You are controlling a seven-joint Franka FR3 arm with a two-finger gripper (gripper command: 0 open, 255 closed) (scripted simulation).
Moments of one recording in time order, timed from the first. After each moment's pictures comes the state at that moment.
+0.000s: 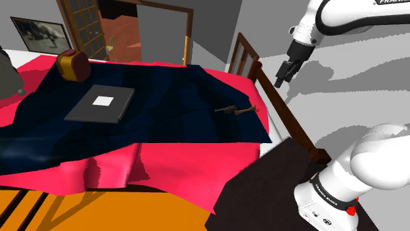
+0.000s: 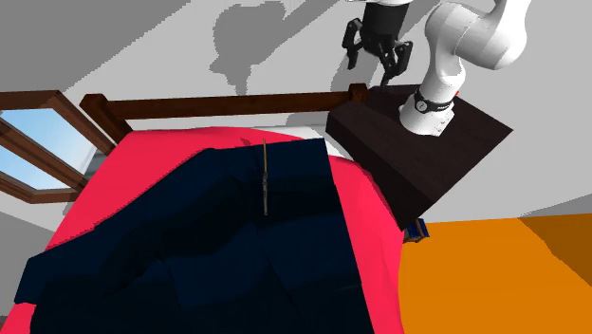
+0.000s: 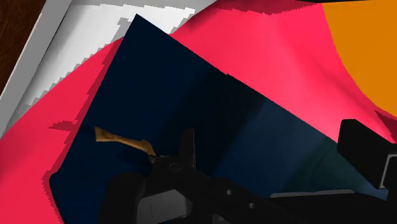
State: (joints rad) arm 0.00 -0.64 -0.12 -2.52 -0.07 1.89 -0.18
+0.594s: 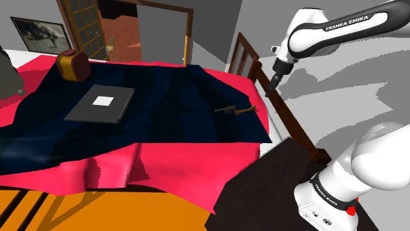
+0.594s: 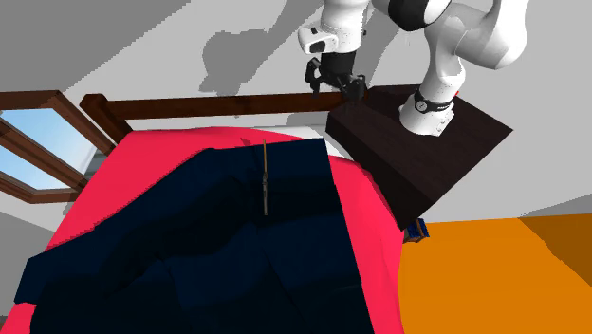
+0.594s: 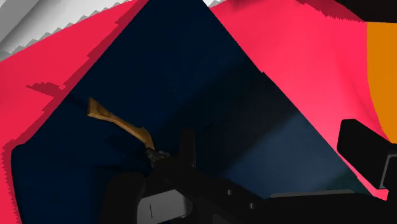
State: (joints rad) arm 0.03 -0.36 -0.27 -2.52 -0.11 2.17 -0.50
